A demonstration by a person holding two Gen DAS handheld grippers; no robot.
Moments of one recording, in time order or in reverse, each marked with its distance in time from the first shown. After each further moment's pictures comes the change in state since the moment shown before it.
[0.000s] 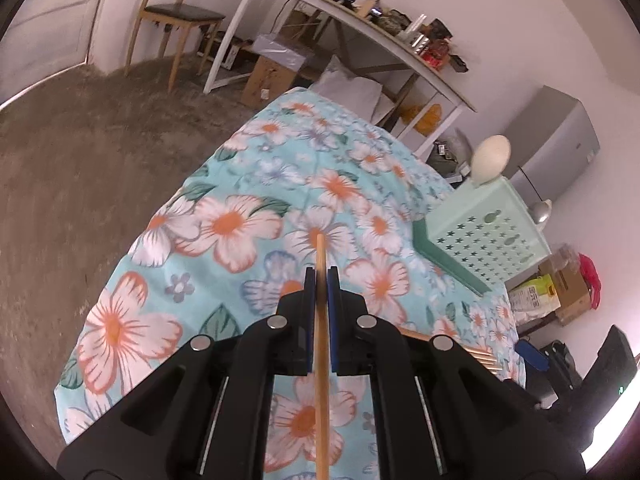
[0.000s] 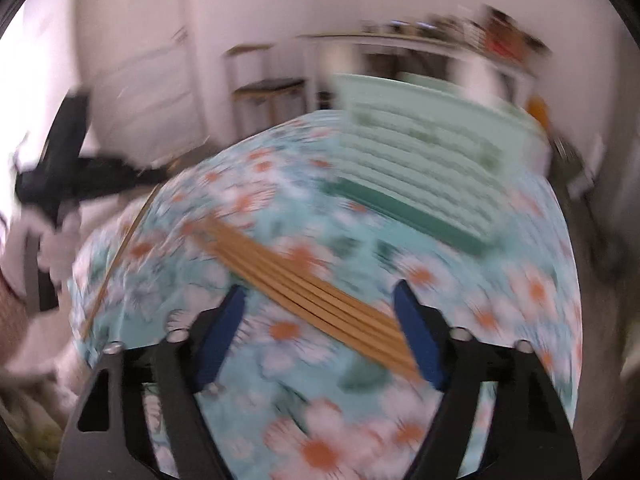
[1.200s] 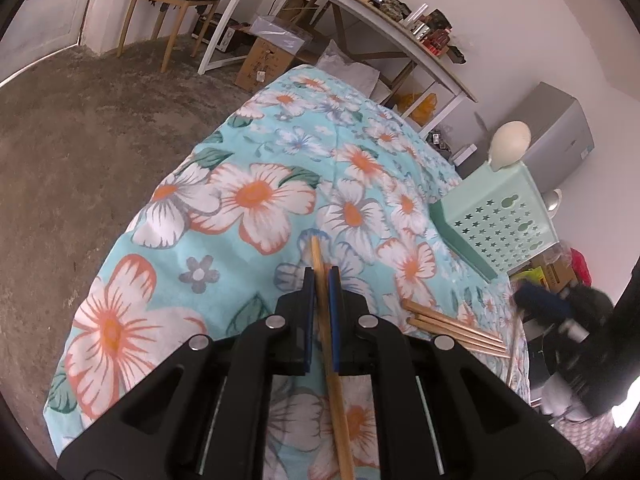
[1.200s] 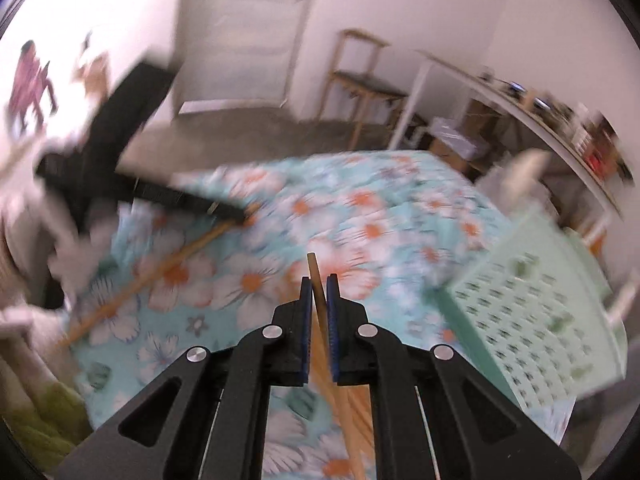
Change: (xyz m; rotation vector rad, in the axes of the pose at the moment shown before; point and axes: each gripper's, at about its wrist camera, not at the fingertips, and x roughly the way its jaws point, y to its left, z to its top) left arm 0.022 0.028 -0.008 -0.005 0.047 -0.057; right arm 0.014 0.041 0.076 -0.220 -0.036 0.081
